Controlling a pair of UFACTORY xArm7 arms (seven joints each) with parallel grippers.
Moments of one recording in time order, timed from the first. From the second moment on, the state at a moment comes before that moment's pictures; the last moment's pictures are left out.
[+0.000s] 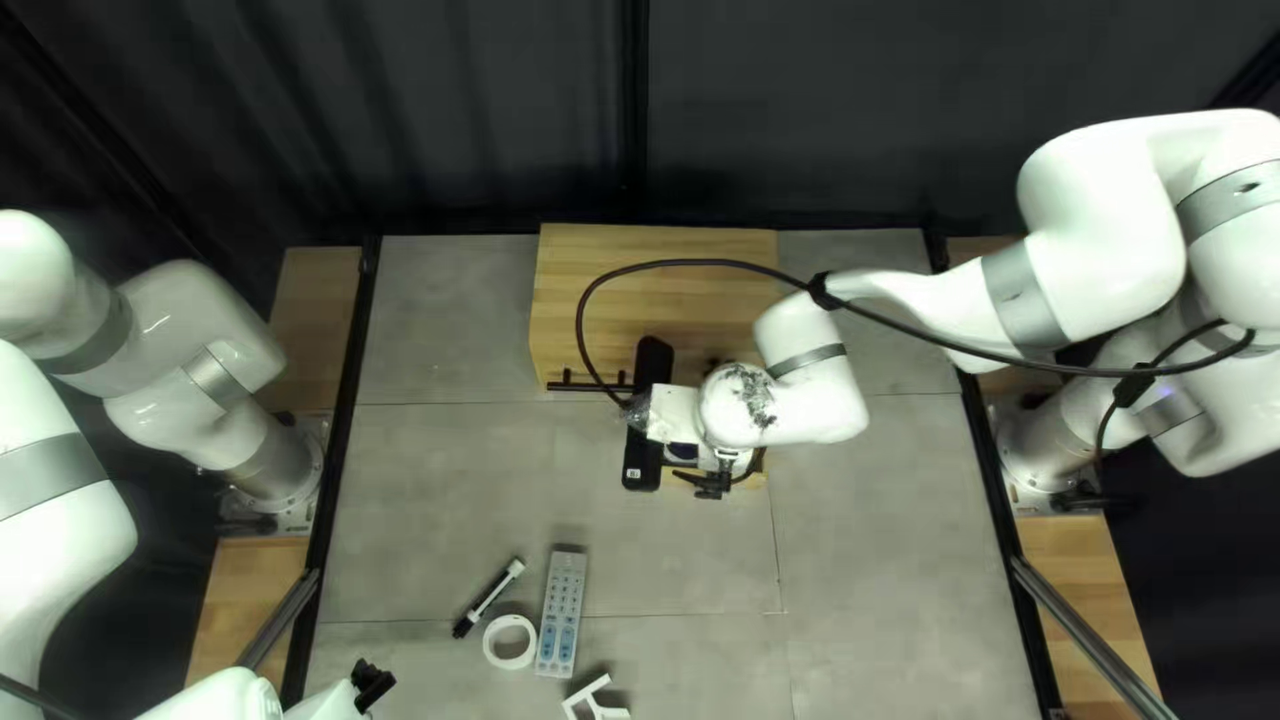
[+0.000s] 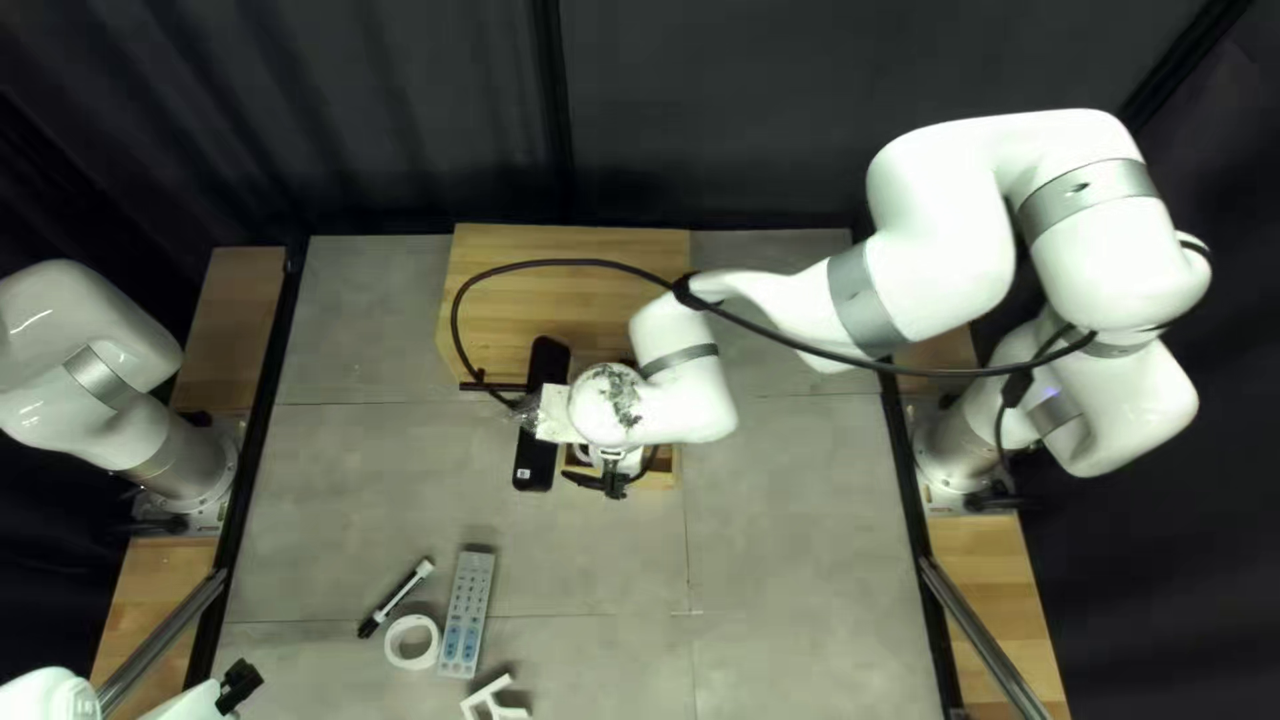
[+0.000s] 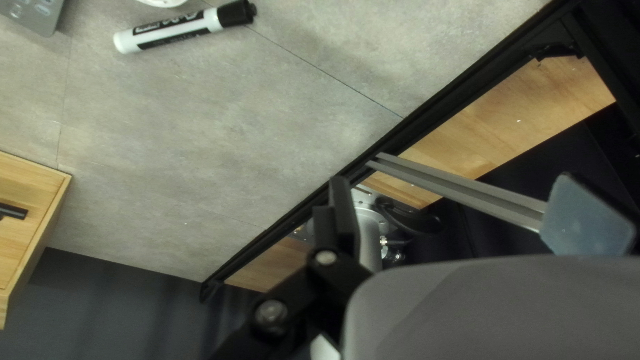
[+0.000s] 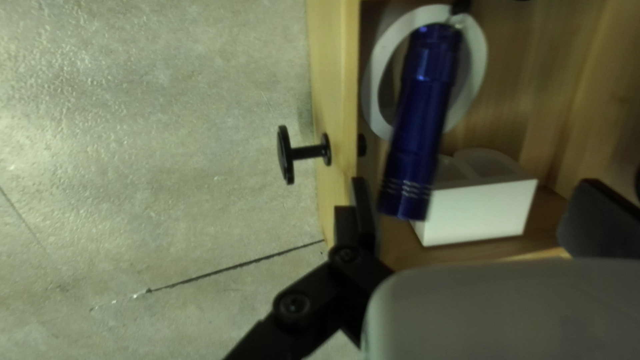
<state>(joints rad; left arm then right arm) -0.84 0.05 -0.21 1.13 0.02 1.53 -0.08 0.40 0.20 -0.25 1.07 -0.27 0.97 0.44</state>
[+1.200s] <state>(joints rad) -0.84 0.05 -0.21 1.13 0.02 1.53 -0.08 0.45 0.20 -0.20 1.01 -0.24 0.91 0.49</state>
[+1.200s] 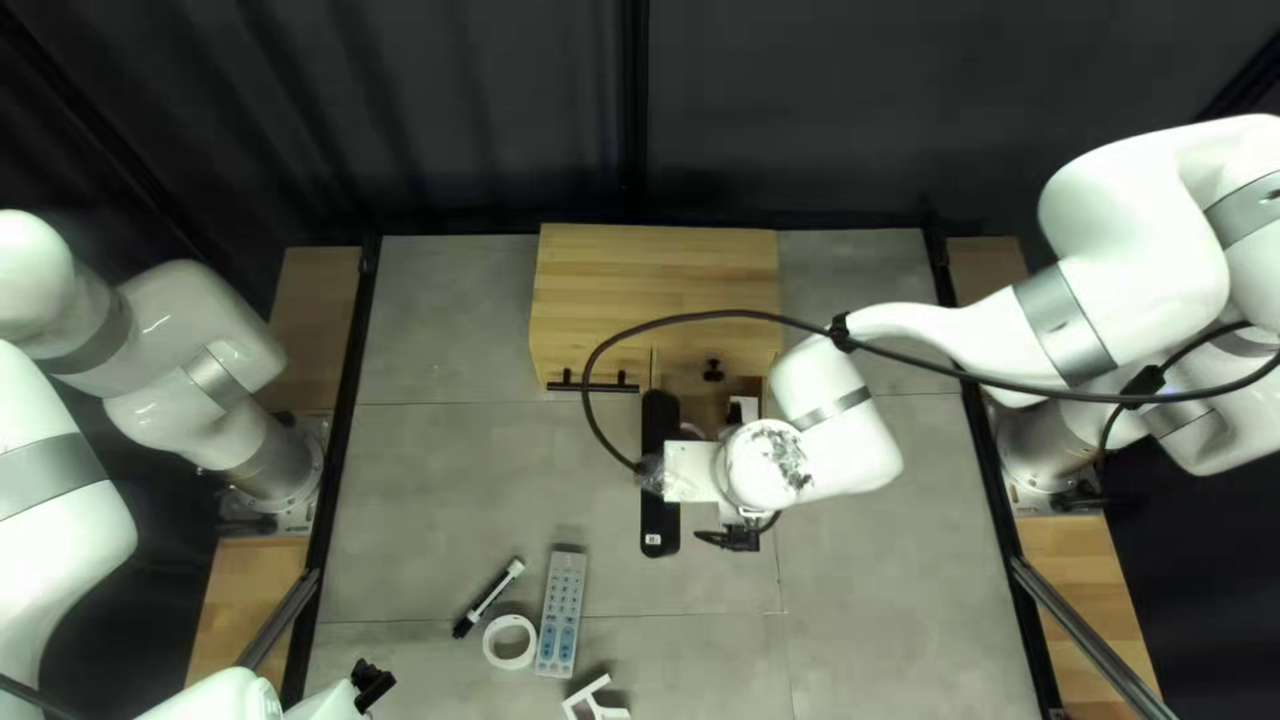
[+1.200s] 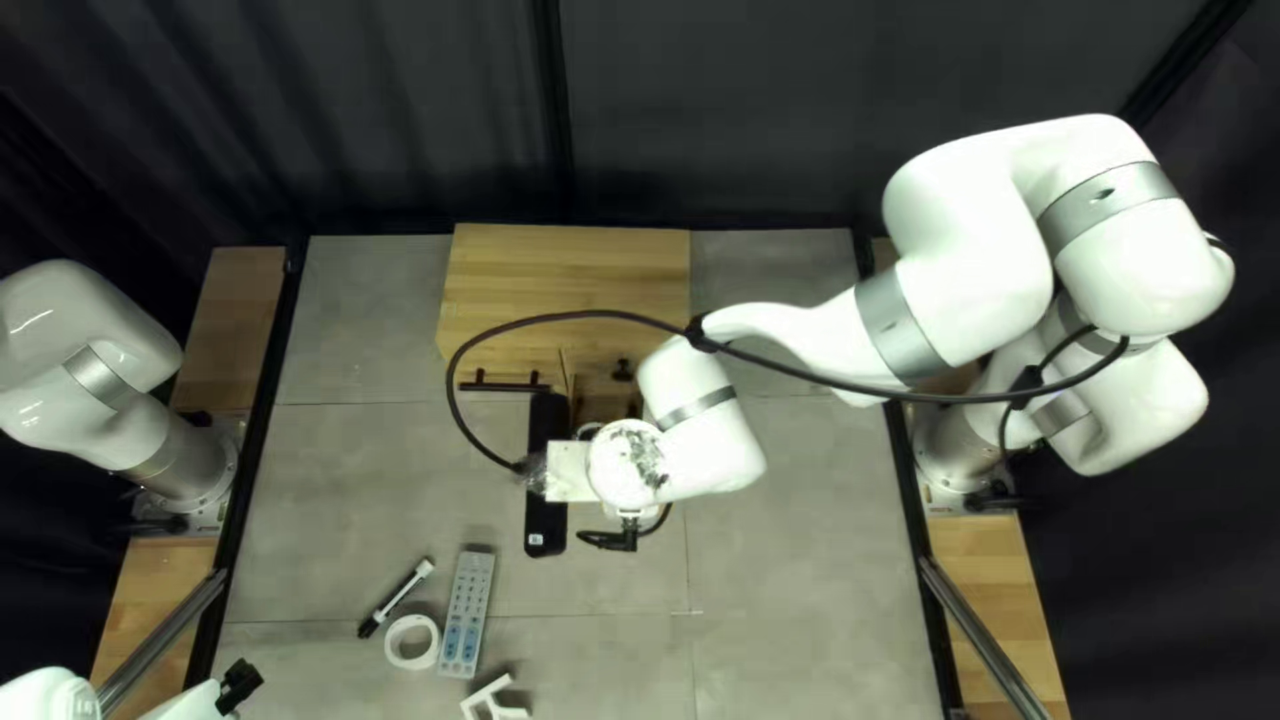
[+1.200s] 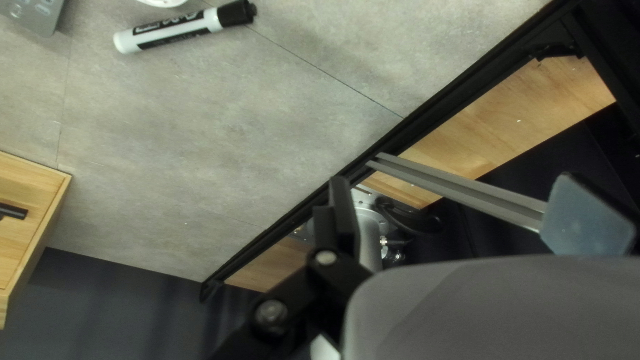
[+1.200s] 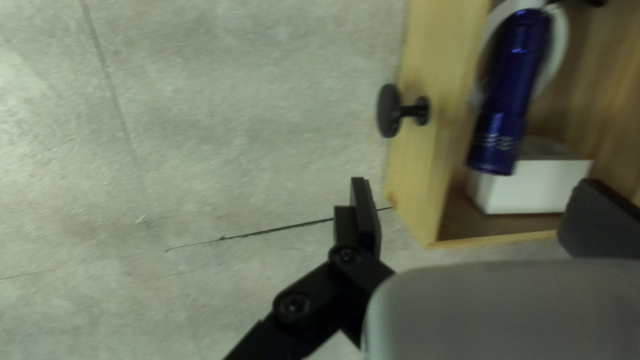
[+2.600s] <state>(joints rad) -0.84 0.05 -0.21 1.13 0.02 1.53 -0.08 0.39 0.24 -0.20 1.00 -0.14 0.92 0.35</state>
